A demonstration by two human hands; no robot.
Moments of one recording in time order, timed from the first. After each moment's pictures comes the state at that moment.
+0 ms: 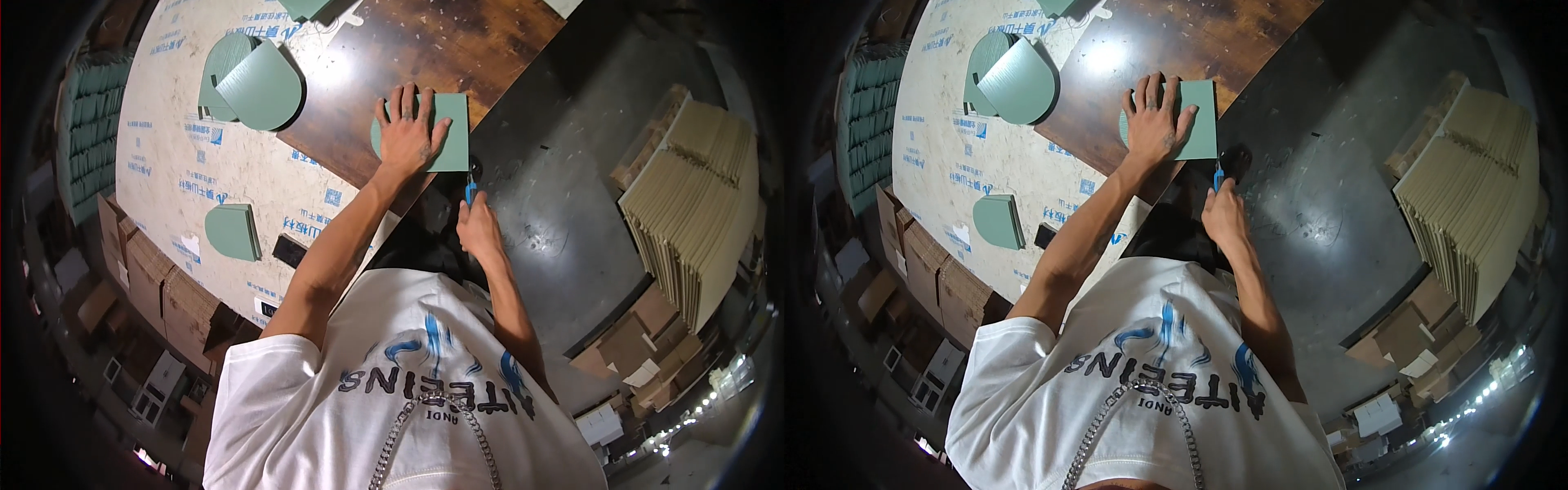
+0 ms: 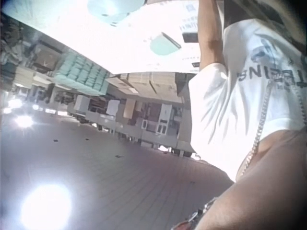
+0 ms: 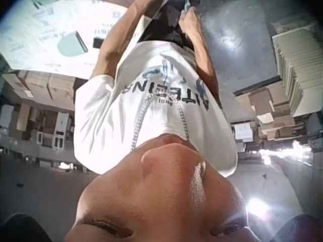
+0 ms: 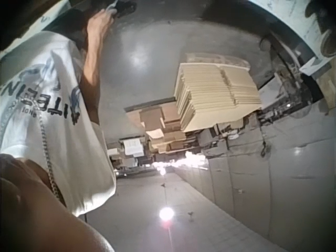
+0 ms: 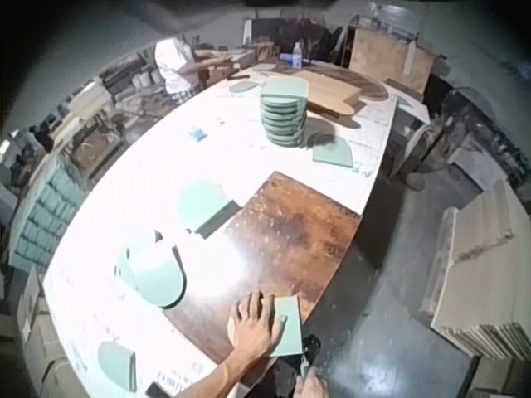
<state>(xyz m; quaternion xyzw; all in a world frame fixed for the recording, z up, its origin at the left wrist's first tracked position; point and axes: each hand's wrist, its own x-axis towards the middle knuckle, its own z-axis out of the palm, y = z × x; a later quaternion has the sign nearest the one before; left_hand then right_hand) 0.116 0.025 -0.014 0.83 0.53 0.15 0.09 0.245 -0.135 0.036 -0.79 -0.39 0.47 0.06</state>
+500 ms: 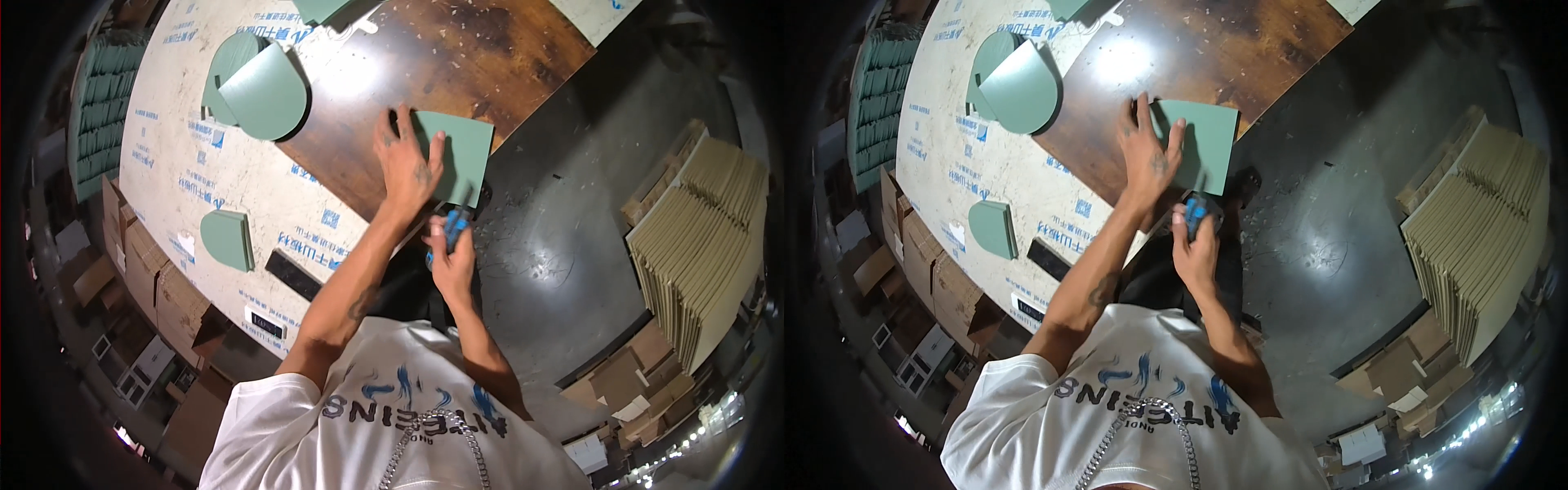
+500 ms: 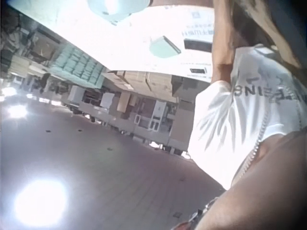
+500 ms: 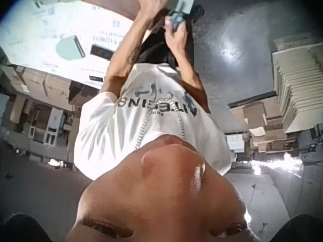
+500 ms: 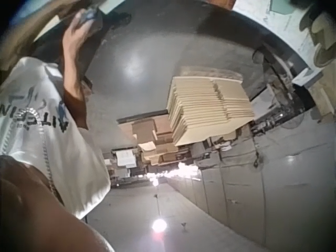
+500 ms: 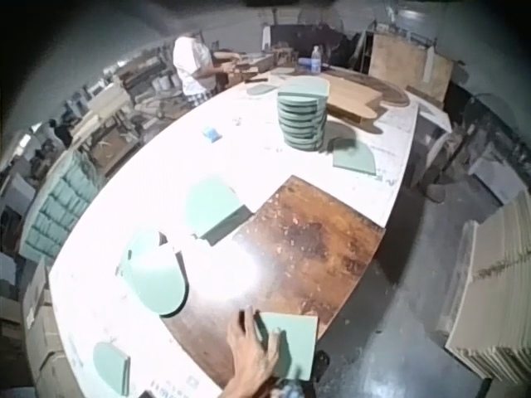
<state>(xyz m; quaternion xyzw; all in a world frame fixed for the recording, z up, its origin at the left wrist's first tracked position) 0.121 0.024 0.000 0.70 0.66 0.24 0.16 0.195 -0.135 0.023 -0.71 -0.33 0.46 0.42</state>
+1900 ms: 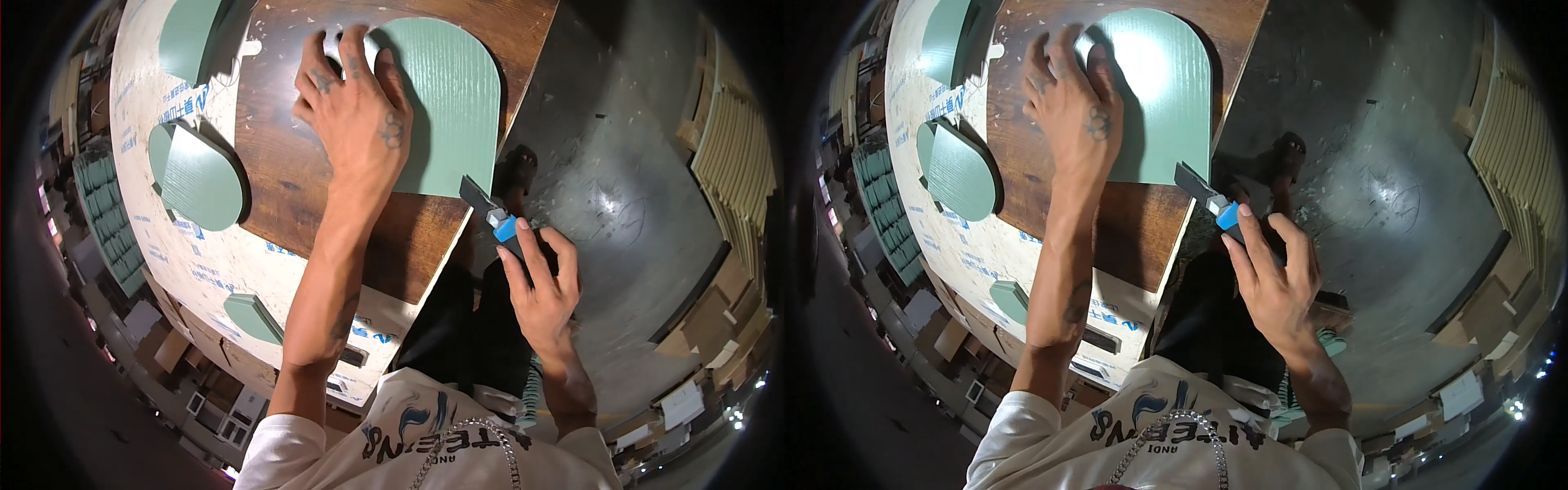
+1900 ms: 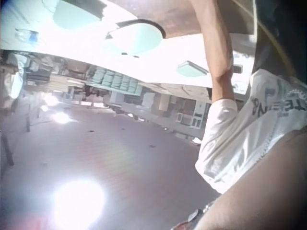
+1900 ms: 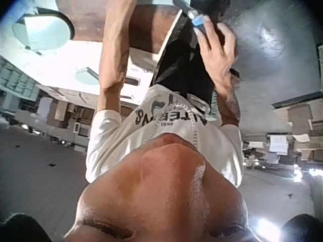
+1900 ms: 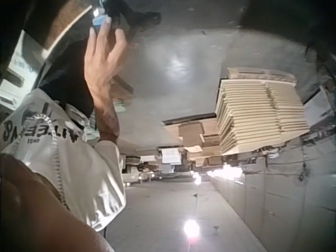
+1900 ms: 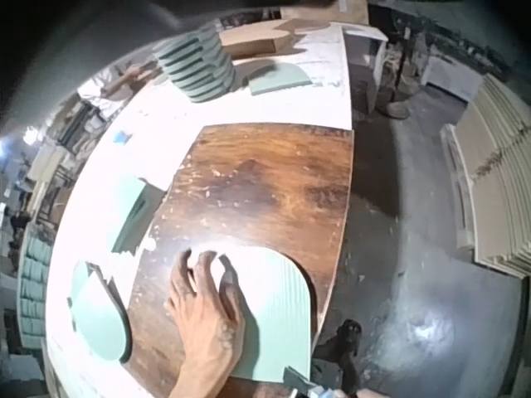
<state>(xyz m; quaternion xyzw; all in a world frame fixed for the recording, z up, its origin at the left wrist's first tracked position) 0.147 0.119 -0.038 0.84 0.51 0.19 0.05 0.264 -0.126 -0.002 -0.77 -0.55 0.14 0.30</state>
